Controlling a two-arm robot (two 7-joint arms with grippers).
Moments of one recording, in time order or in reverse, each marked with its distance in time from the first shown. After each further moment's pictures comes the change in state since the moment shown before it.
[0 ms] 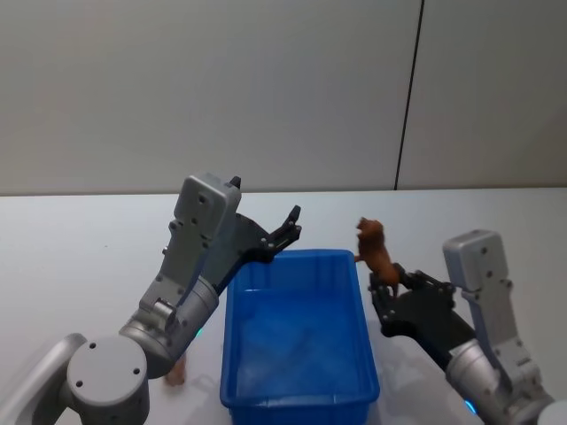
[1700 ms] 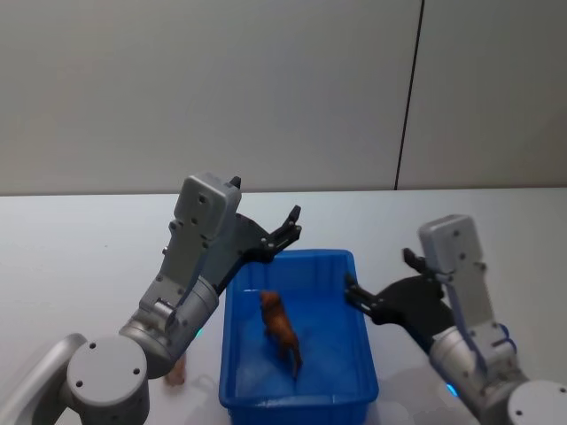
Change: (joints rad) left arm 0.000 0.000 0.000 0.000 0.000 0.000 0.000; right arm 0.060 -0.054 -0.023 0.042 -0.052 0.071 -0.041
